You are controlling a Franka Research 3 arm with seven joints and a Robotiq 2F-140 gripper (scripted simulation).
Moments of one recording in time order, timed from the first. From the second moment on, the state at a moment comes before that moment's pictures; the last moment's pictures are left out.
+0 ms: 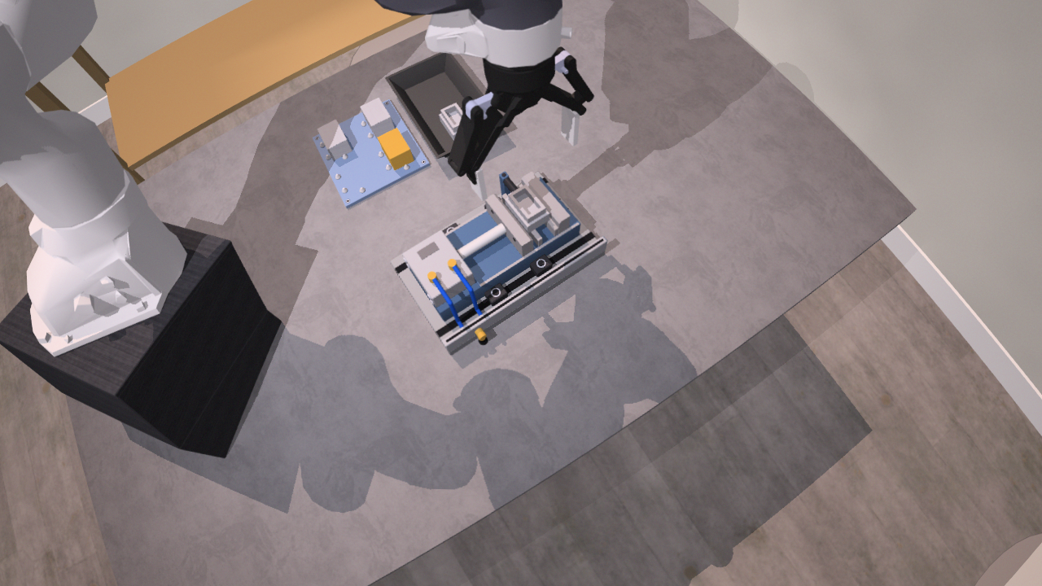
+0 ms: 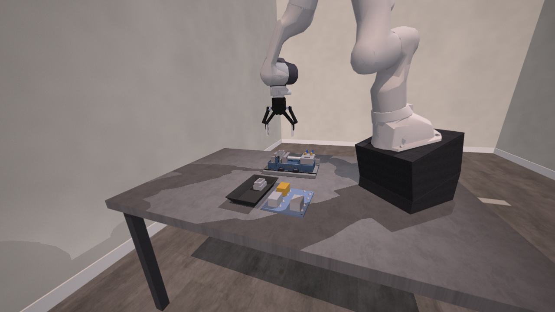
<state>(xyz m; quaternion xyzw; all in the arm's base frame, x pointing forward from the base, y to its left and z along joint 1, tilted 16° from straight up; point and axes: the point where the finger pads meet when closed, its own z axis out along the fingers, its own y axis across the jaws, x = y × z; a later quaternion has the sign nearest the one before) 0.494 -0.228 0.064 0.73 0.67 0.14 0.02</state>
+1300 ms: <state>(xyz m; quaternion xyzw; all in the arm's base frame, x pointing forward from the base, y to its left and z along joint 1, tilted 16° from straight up) 0.494 -0.228 0.064 0.74 0.66 0.14 0.02</state>
